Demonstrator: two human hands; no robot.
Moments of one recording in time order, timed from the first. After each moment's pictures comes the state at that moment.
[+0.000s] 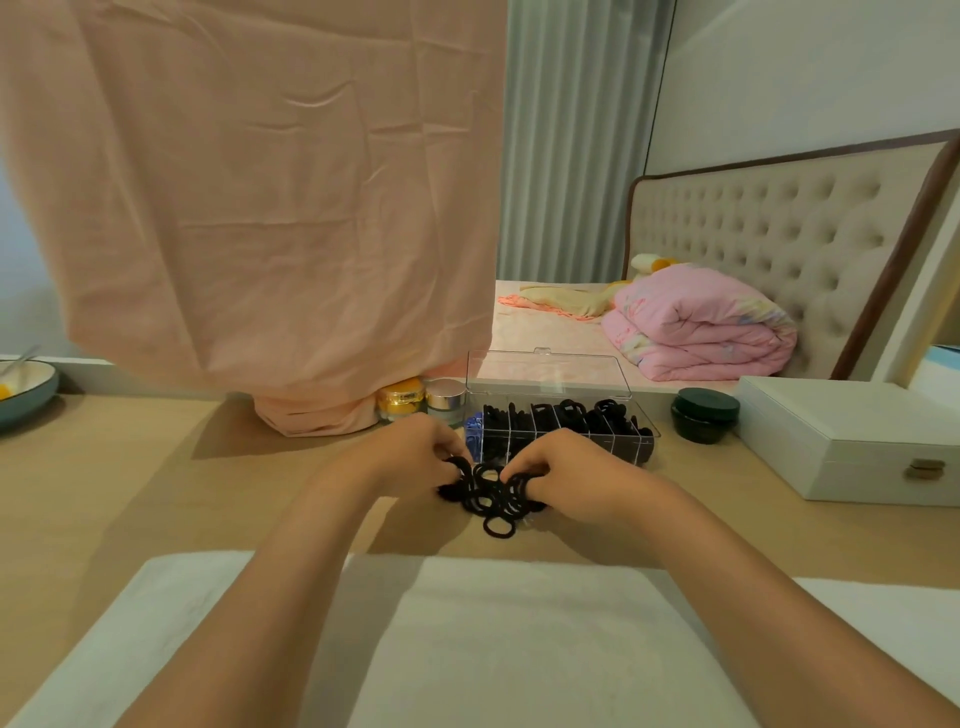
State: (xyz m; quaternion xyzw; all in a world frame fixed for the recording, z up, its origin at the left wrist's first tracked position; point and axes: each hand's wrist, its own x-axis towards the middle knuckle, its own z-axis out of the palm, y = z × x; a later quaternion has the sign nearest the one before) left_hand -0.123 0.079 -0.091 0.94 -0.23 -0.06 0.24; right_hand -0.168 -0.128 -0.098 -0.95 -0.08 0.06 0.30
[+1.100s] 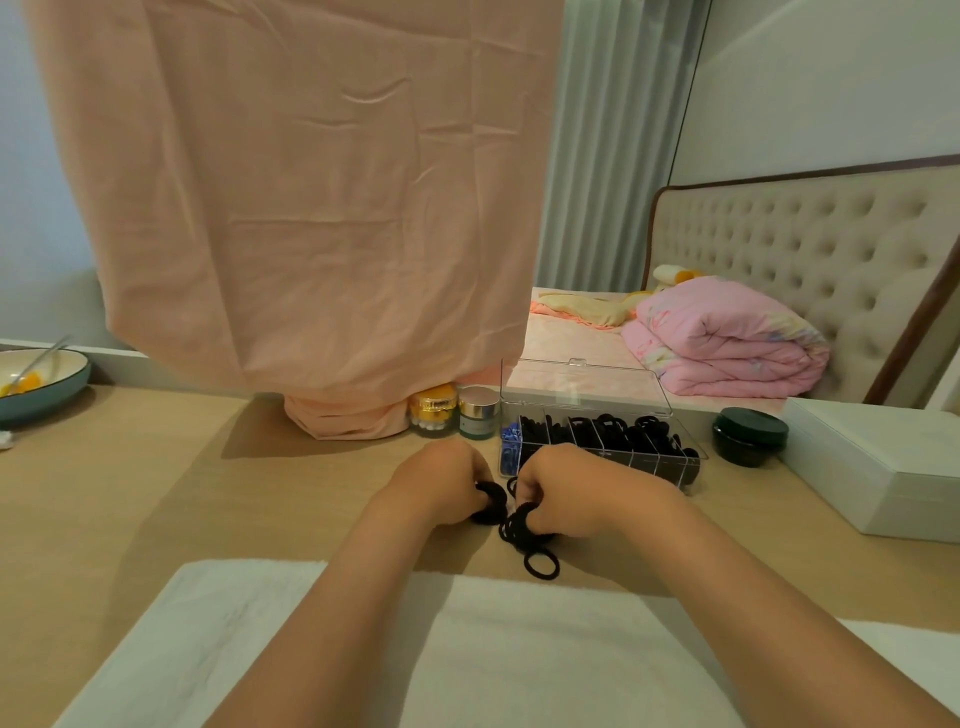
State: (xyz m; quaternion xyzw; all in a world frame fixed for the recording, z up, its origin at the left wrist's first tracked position) left_hand -0.106 0.079 -0.118 0.96 -0.17 -0.05 0.20; right_hand -0.145 -0.084 -0.088 -0.98 -0.12 0.11 0.11
